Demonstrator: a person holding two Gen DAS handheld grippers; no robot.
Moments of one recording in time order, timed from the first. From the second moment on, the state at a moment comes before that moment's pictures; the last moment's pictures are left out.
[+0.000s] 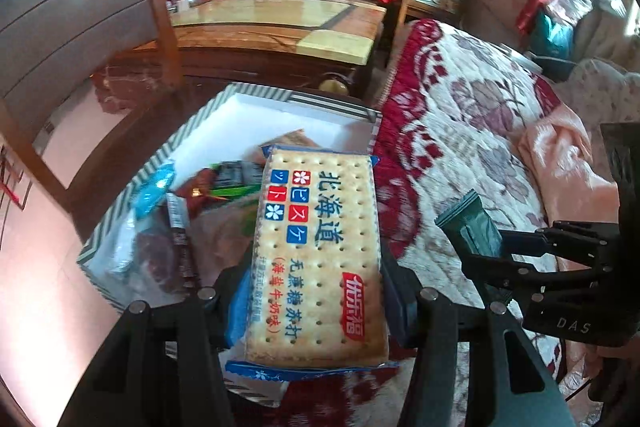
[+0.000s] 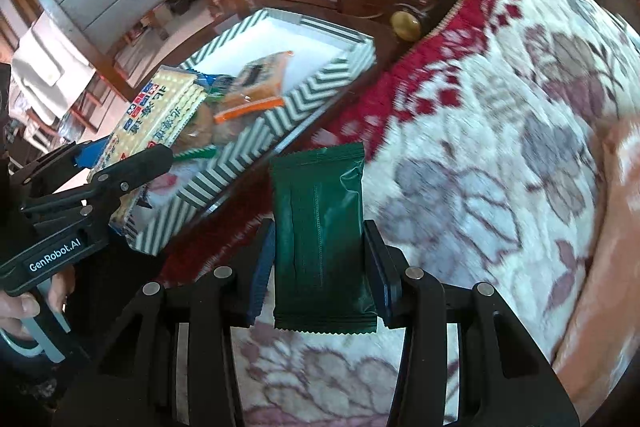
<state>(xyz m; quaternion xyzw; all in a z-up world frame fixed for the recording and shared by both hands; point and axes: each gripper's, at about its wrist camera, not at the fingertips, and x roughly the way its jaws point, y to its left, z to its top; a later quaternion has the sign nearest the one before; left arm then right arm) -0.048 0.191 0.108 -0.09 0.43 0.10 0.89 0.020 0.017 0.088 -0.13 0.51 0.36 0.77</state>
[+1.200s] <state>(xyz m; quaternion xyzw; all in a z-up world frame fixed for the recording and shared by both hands) -0.050 0.280 0.076 -0.15 0.45 0.22 0.85 0.069 0.179 0.071 -0.14 0.51 0.40 0.75</state>
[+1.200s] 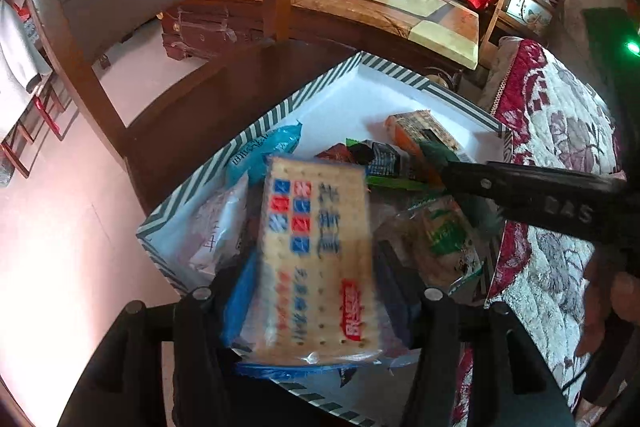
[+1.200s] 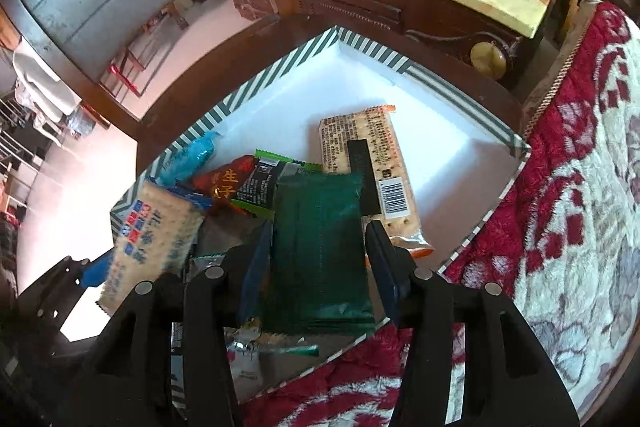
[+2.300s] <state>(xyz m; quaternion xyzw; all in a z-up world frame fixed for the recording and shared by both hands) -0.080 0.188 0.129 -0.06 0.38 0.17 0.91 -0.019 0.015 0.104 -0.11 0.46 0.34 0.82</state>
